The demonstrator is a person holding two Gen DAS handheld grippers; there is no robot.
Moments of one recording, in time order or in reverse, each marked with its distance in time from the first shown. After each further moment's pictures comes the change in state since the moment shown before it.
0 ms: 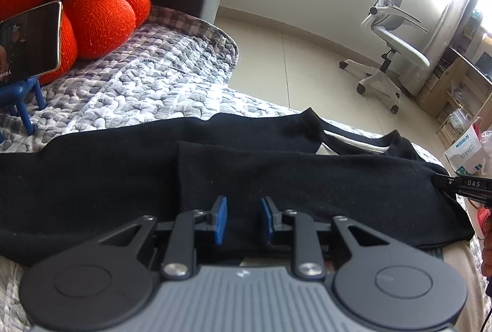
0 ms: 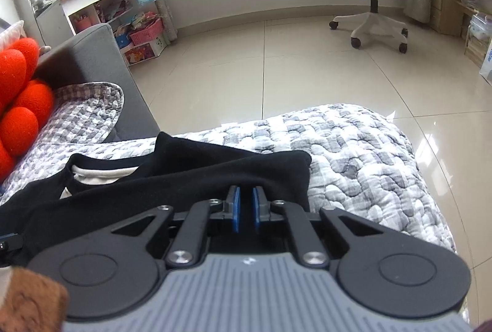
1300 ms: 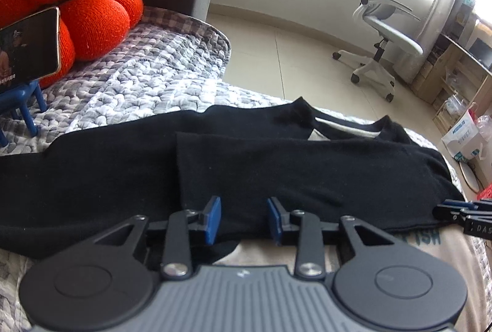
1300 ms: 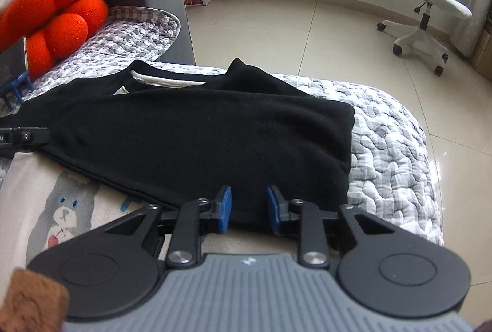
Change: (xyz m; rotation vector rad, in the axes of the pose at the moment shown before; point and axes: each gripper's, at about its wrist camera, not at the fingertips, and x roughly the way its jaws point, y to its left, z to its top) left arm -0.011 -0.004 -0.007 0.065 0.019 -0.011; right arm -0.039 0.040 -0.037 -0.285 0.145 0.055
